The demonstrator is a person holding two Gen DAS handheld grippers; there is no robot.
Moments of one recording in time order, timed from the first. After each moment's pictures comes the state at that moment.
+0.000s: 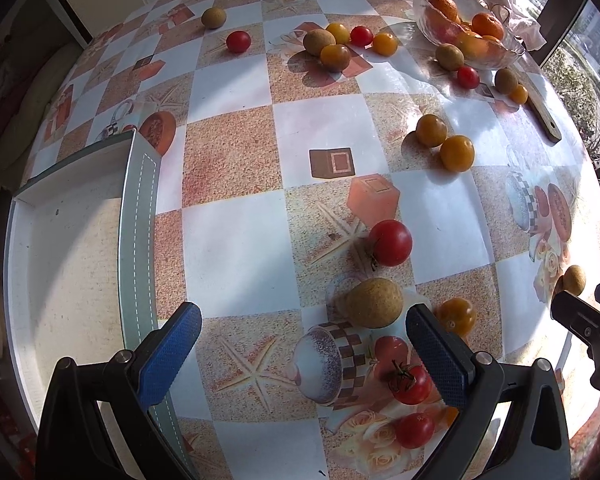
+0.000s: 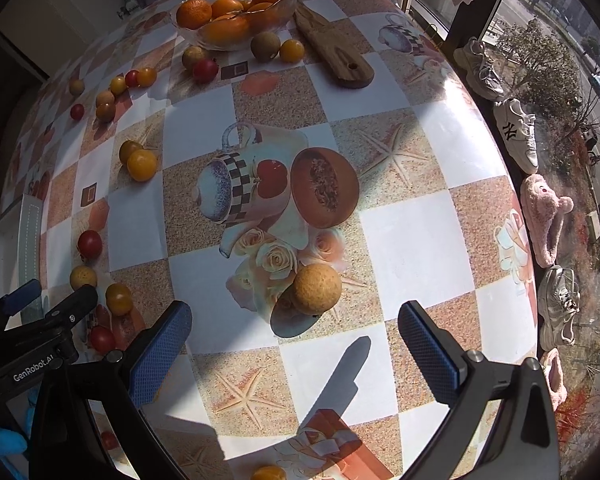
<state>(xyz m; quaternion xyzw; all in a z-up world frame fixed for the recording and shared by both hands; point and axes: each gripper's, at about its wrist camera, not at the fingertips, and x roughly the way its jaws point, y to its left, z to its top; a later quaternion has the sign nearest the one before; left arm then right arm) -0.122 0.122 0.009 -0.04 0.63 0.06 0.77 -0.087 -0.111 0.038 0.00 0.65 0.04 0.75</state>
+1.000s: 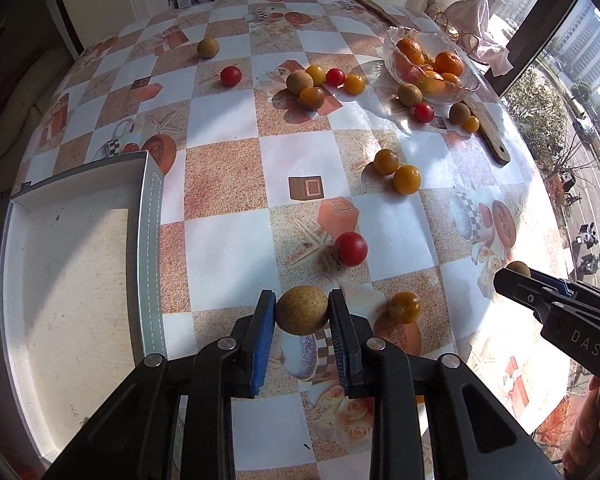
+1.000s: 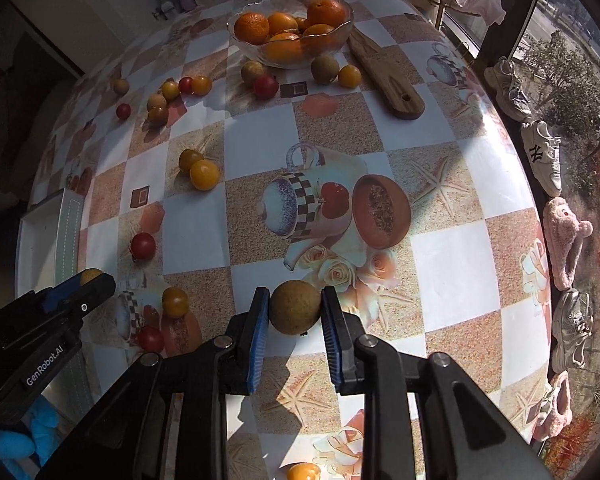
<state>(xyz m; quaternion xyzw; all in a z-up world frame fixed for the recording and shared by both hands) -0.133 0.105 0.057 -0.08 0.60 0.02 0.80 -0.086 -0.081 0.061 0.01 0.64 0.11 0.76</state>
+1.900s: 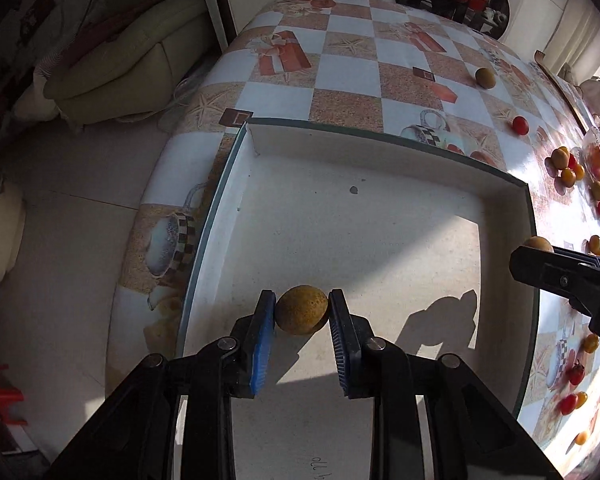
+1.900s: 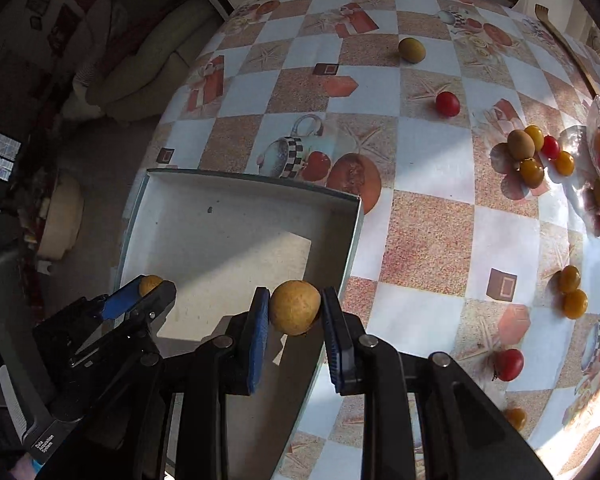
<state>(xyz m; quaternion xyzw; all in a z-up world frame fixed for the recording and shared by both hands) -0.181 0.344 0.027 -0.11 0.59 0.19 0.78 -0.072 0.197 0.048 -0.05 0.65 0.30 0.70</state>
